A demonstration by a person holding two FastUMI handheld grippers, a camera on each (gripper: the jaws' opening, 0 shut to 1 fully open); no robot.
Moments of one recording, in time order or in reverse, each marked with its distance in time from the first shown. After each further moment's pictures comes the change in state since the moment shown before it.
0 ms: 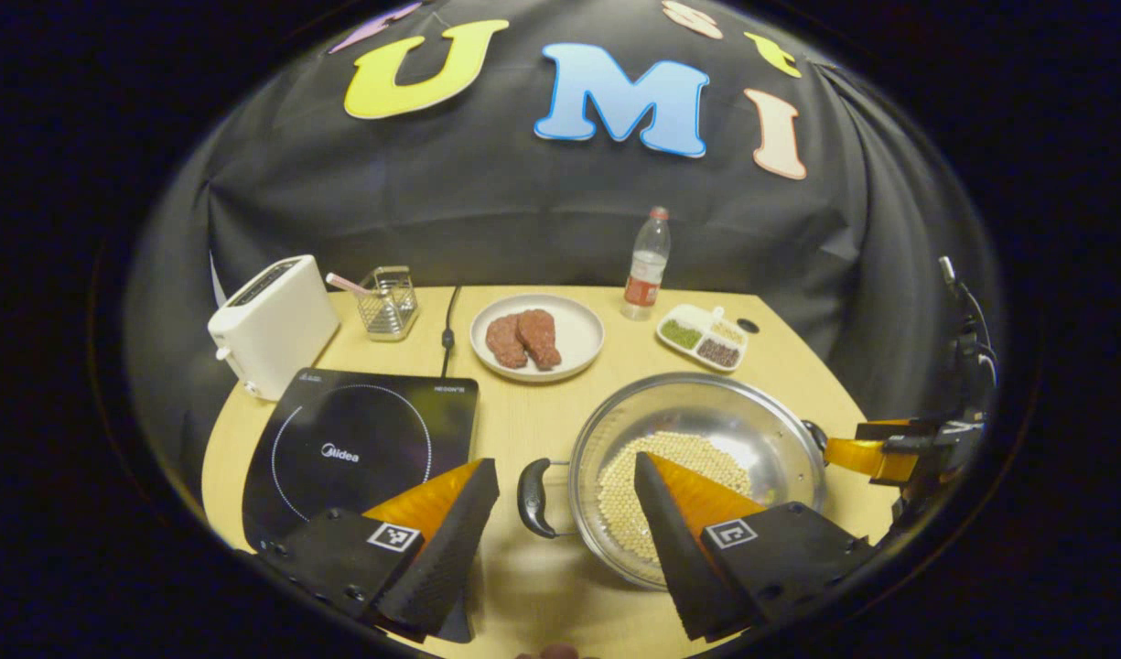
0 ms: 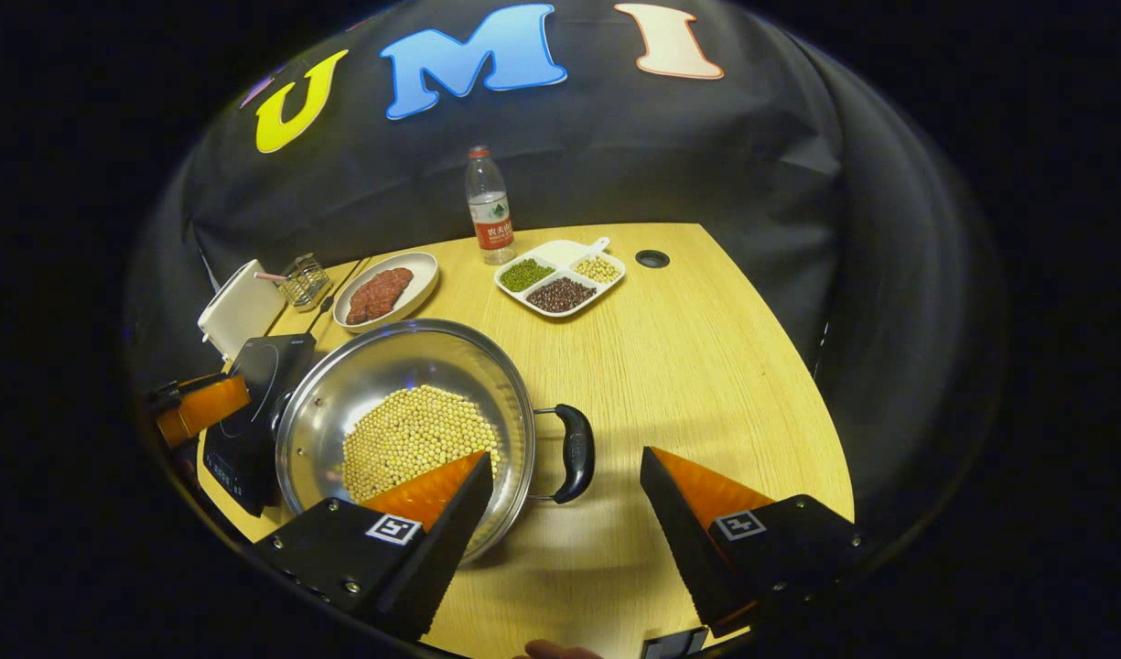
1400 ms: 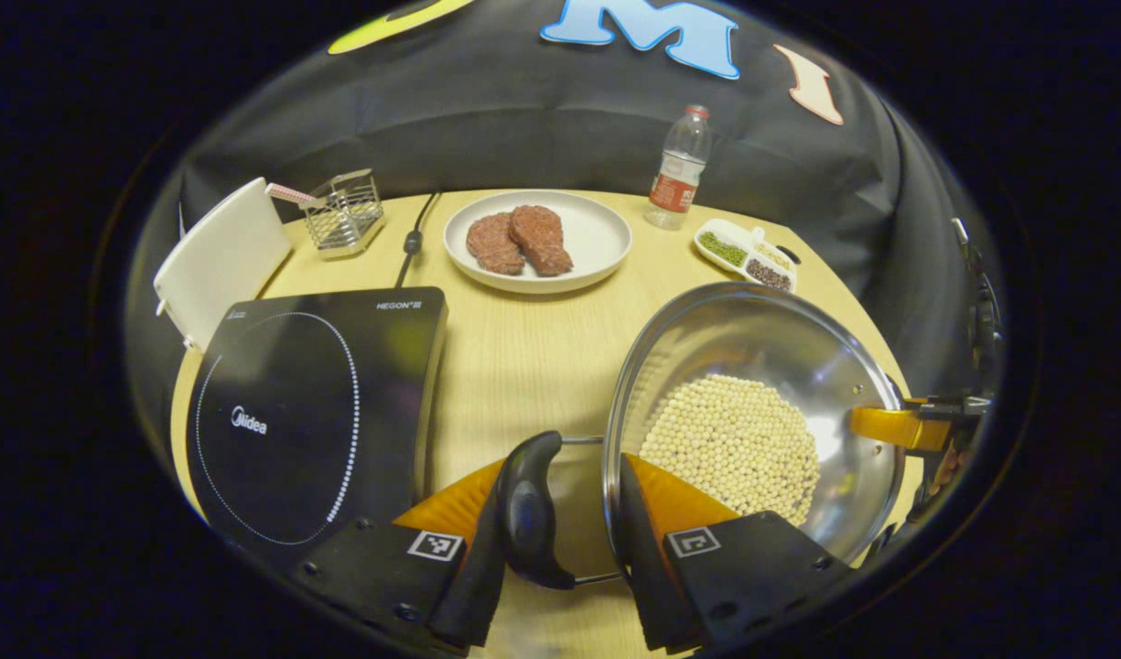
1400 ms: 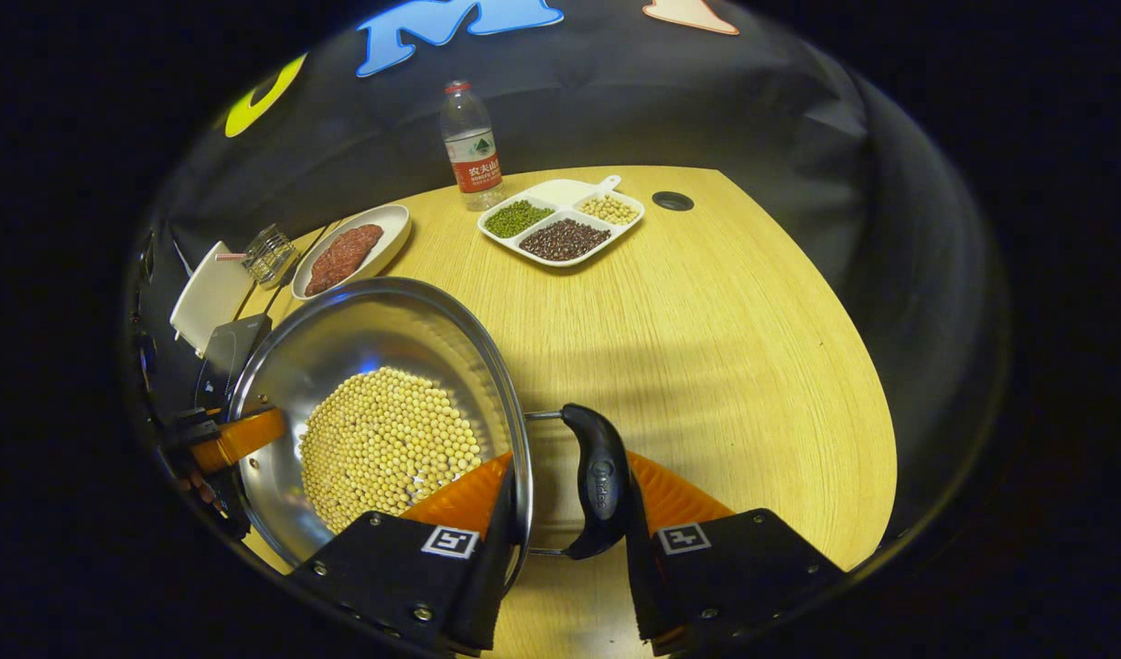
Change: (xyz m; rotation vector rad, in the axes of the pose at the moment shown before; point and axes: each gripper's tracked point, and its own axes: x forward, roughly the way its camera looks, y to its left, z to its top) left arm 0.084 0.010 -0.053 -0.028 0.209 -0.012; right arm 0.067 0.015 -0.020 0.021 0.151 -0.010
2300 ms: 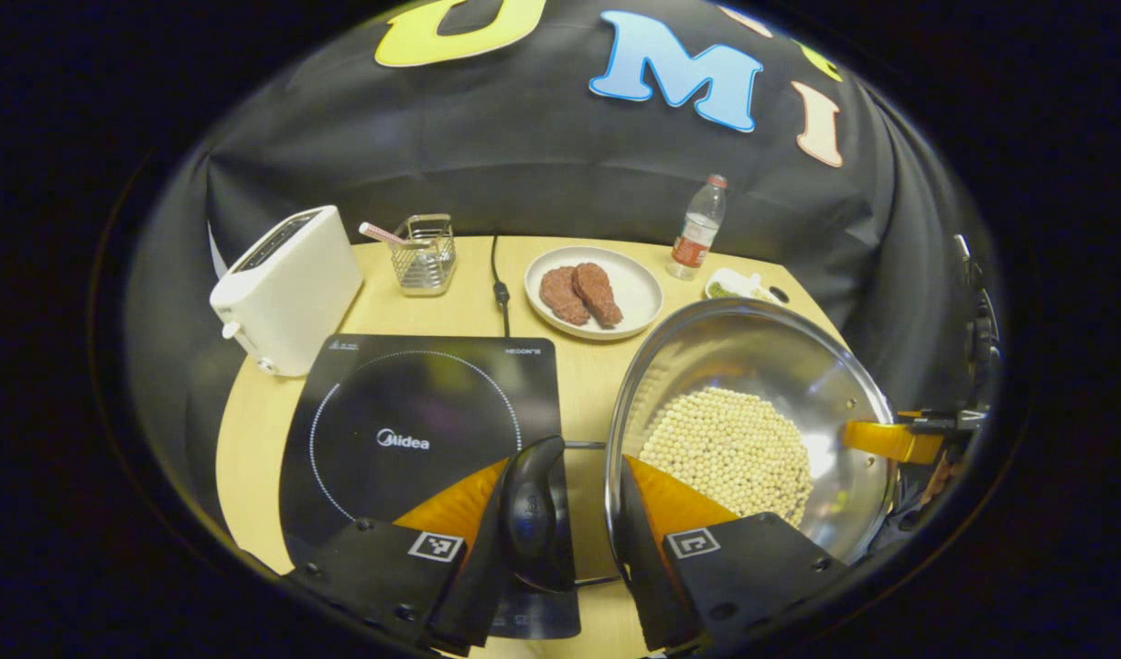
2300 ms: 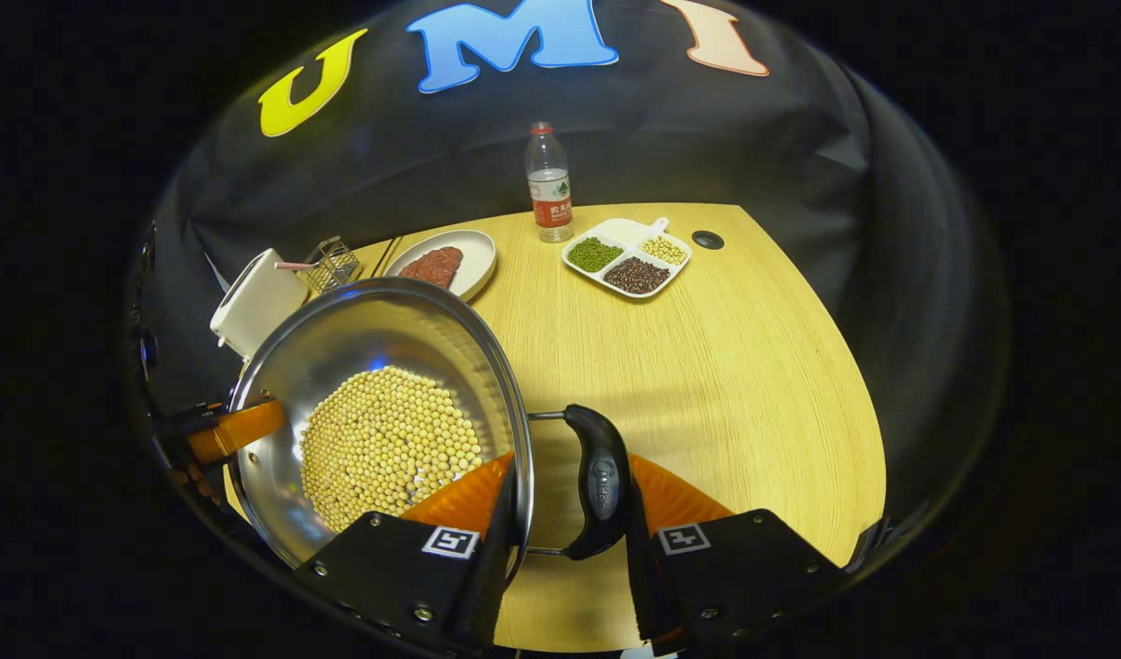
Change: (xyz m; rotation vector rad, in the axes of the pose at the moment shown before) left arm -0.110 0.077 0.030 -0.008 -0.053 -0.015; right arm -0.096 0.095 0.005 -0.004 -0.052 0.021
